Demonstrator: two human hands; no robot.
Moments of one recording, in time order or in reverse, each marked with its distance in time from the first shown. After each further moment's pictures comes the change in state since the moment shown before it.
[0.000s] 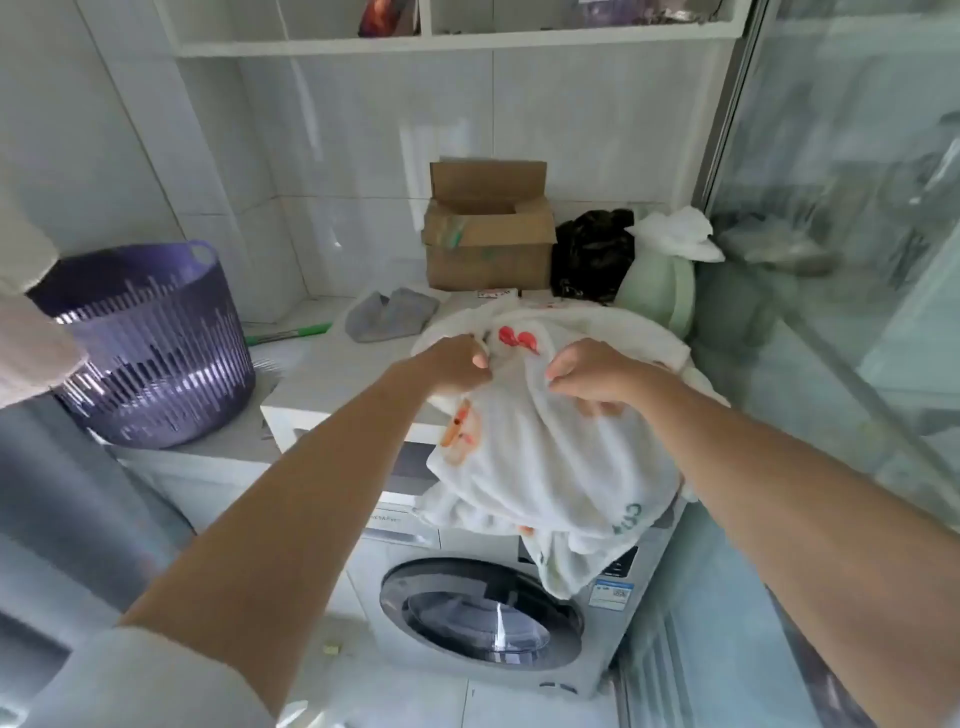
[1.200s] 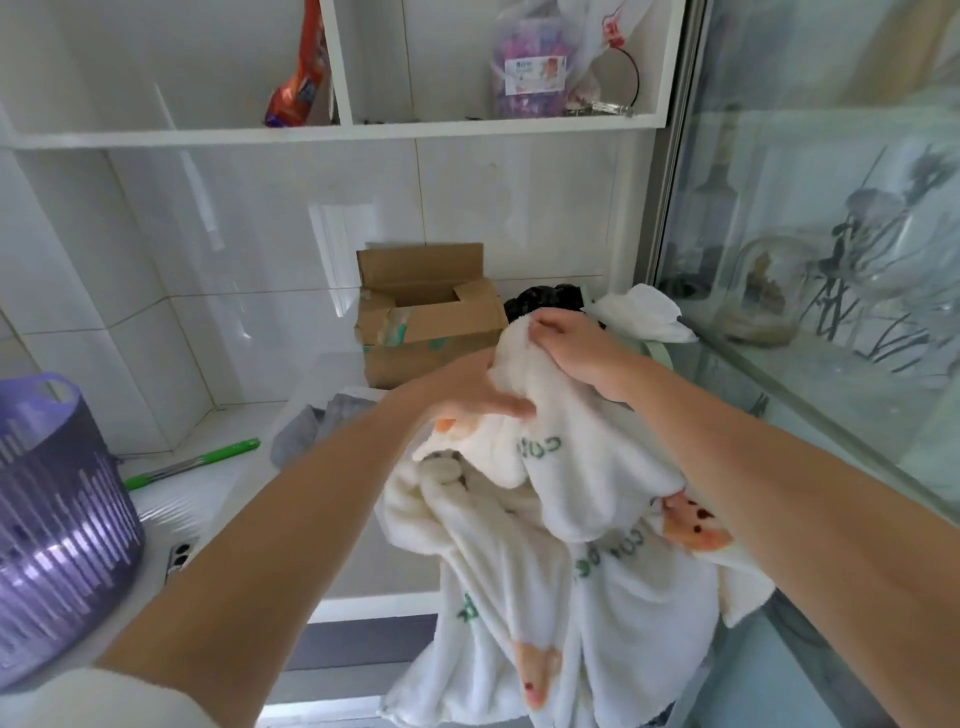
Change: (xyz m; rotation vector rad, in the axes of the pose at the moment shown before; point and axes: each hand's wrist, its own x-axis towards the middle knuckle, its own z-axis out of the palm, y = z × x) left_hand 0.160 0.000 -0.062 -0.277 -0.069 0.399; right_hand 0.118 -0.043 -0.086 0.364 0.449 -0.081
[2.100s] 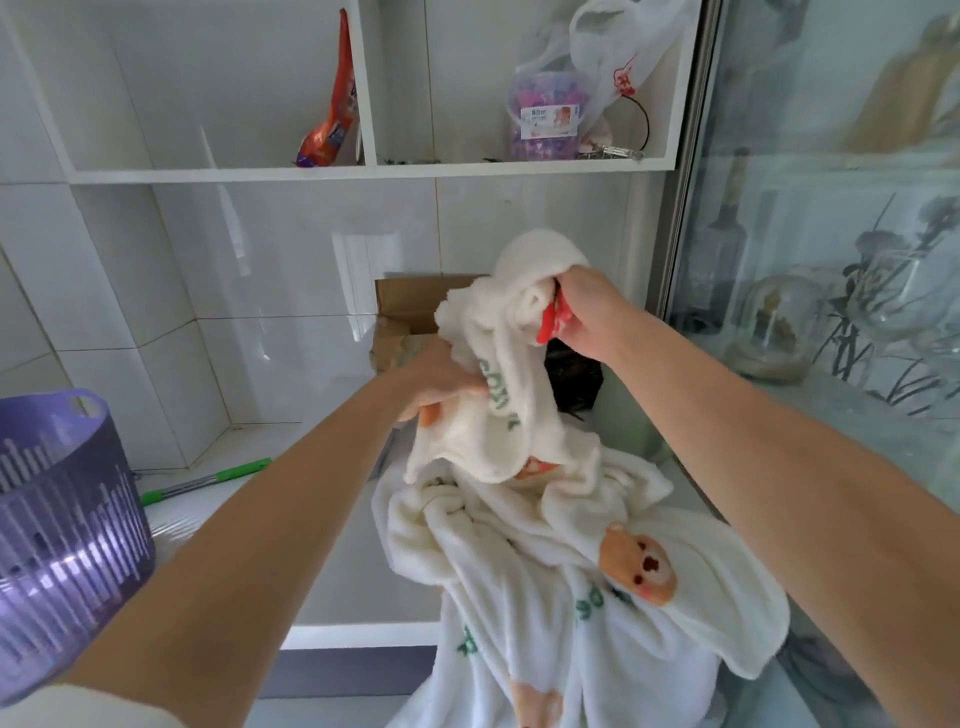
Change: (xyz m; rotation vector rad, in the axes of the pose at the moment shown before) left_hand -0.019 0.017 -0.048 -0.387 0.185 -0.265; right_hand 0.028 -0.072 -0.029 0.772 0.102 0.177
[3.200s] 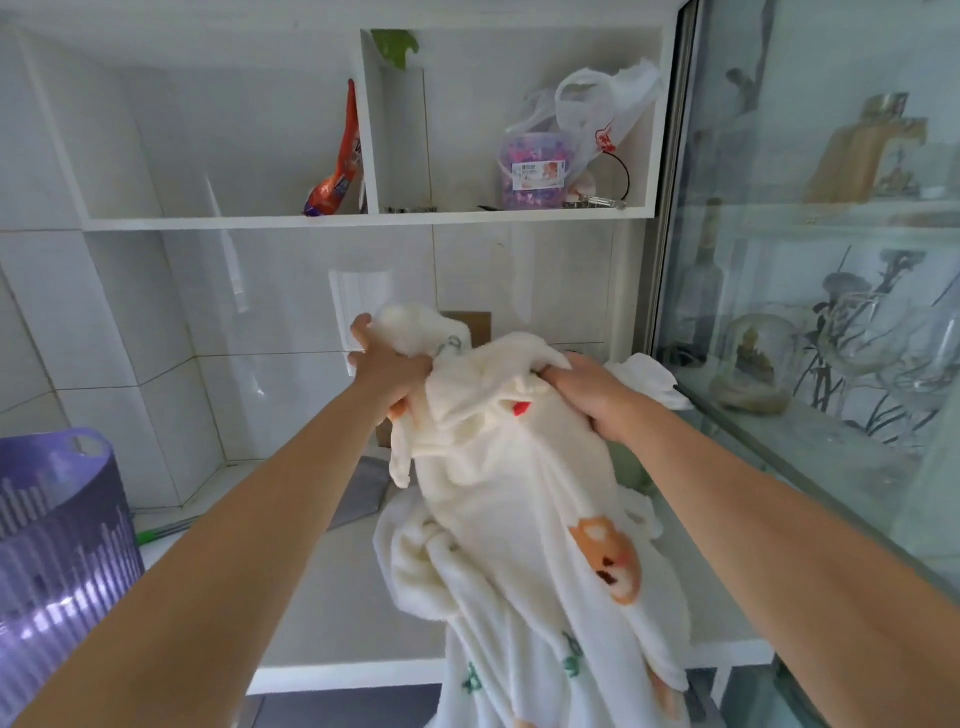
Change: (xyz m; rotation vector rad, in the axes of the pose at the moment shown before) left_hand 0.001 0.019 -0.042 -0.143 0.534 -0.044; right_hand -0.021 0.034 -0.028 -0.469 -0.079 0.009
